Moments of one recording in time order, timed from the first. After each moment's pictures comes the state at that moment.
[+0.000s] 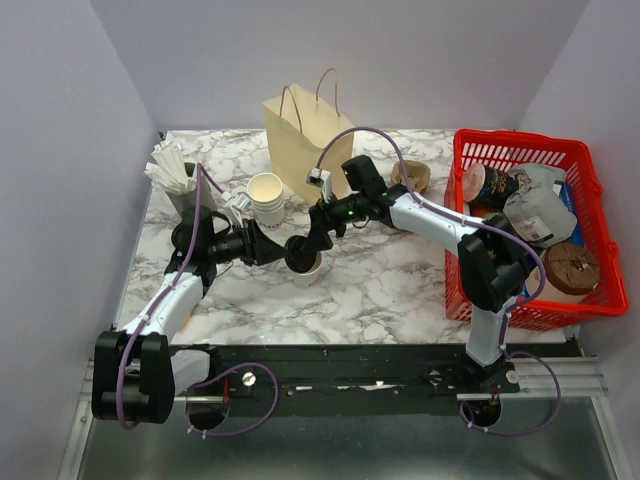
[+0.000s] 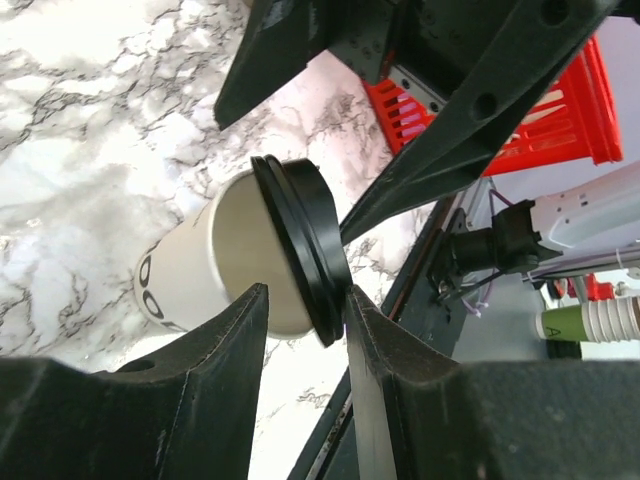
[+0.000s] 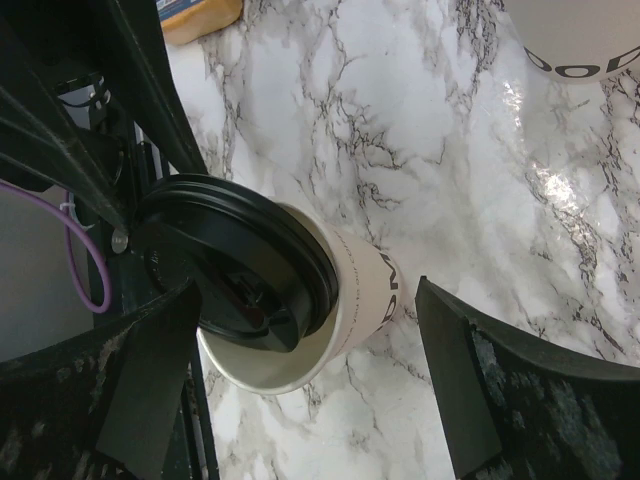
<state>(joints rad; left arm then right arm) -0.07 1.14 0.54 0.16 1.01 -0.48 0.64 1.91 1.43 -0.29 -0.83 -0.03</state>
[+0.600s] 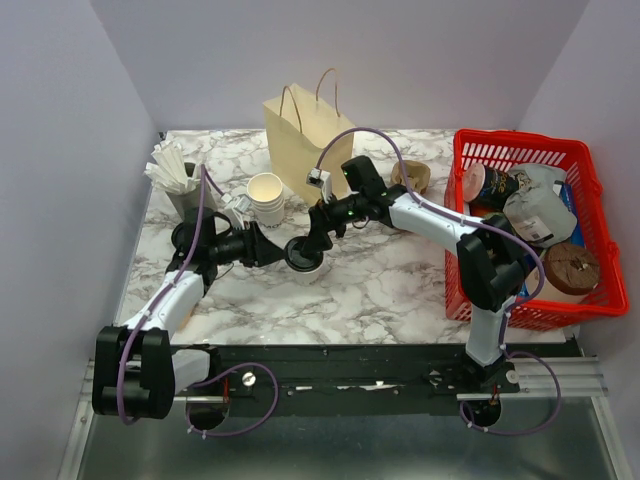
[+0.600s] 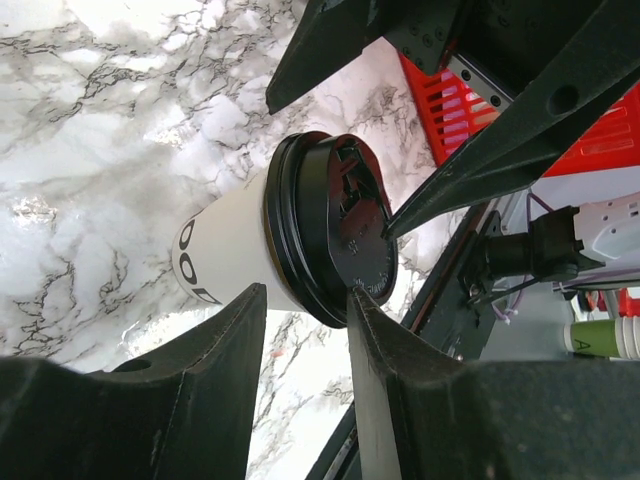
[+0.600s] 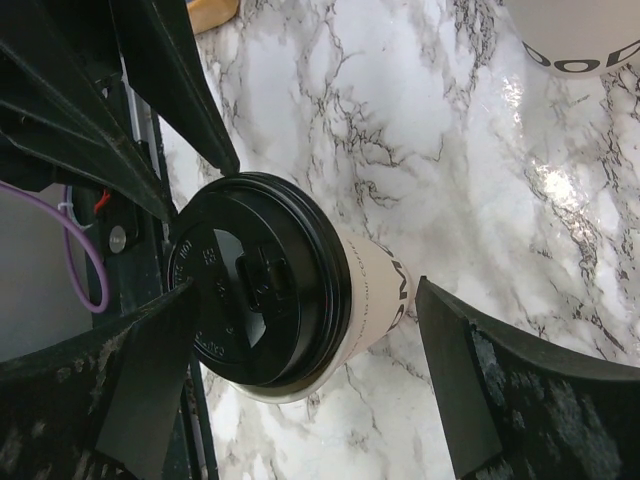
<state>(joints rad) -0.07 1.16 0.54 0.09 0.93 -0.41 0.64 1.91 1.43 -0.29 -0.83 -0.03</state>
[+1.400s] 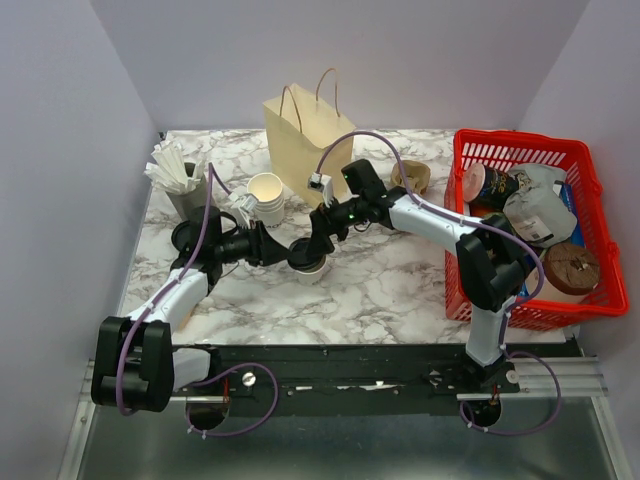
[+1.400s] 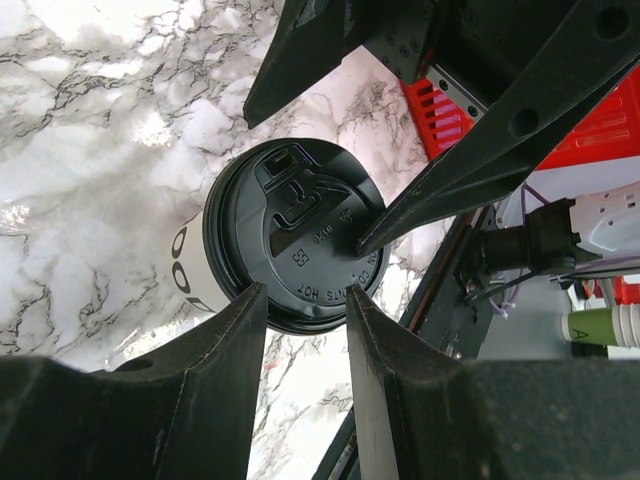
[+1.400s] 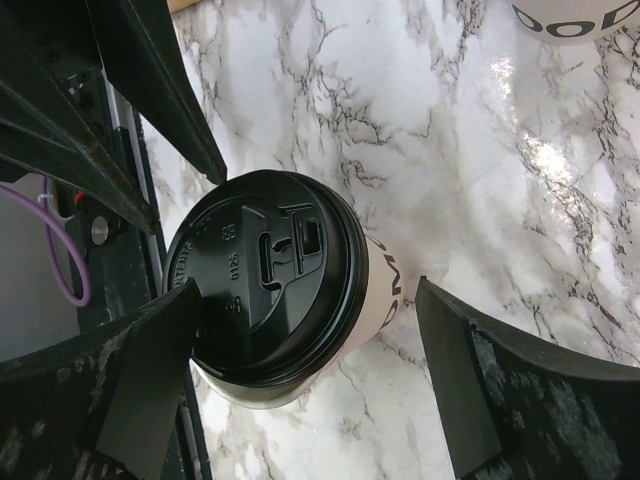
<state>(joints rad) -0.12 1.20 0.54 0.17 0.93 -0.44 0.64 1.91 1.41 -0.31 -0.80 -0.05</state>
